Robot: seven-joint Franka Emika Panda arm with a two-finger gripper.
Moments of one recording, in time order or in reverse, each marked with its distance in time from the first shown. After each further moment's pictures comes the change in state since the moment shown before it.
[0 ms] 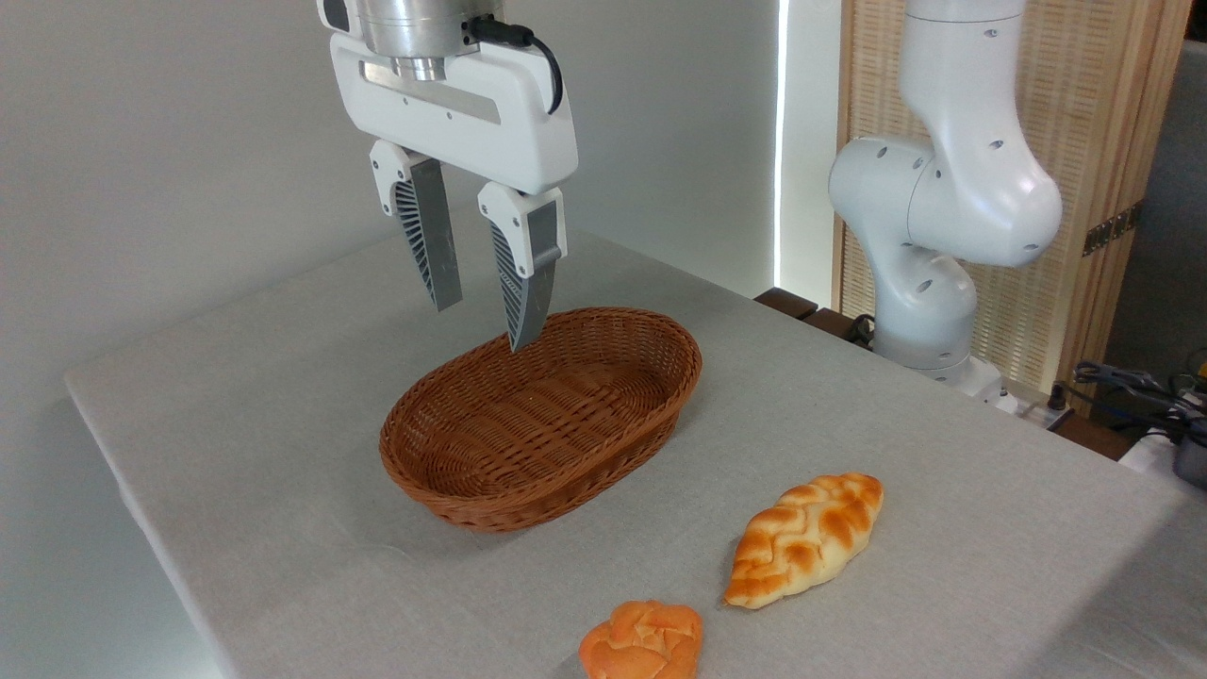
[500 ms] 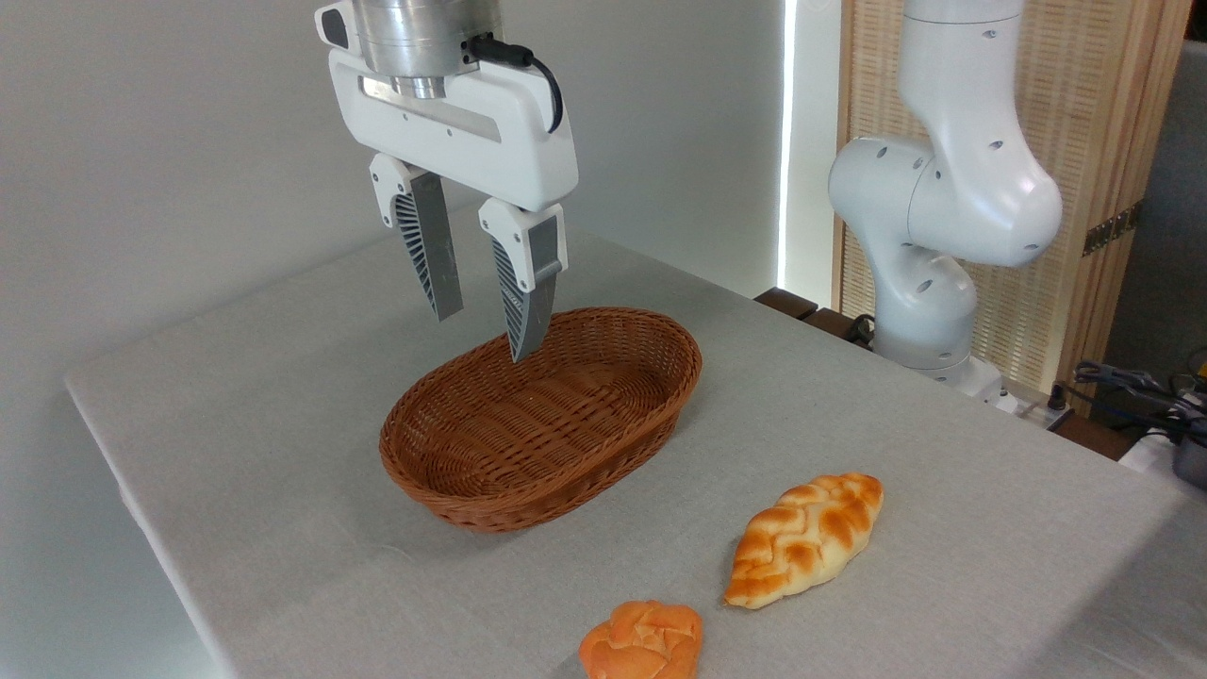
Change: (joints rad) arm 0.007 0.014 0.002 -0.002 -0.013 0.000 0.000
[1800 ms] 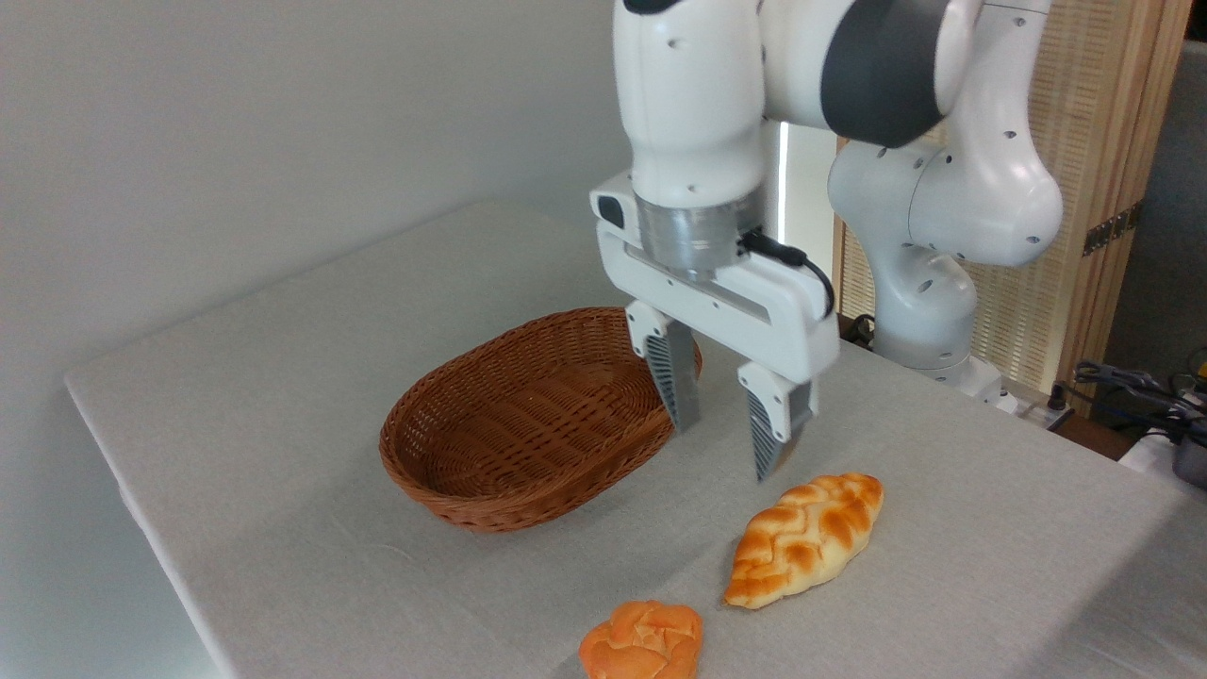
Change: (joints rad) arm 0.013 -0.293 0.215 -0.633 0.098 0.226 0.342
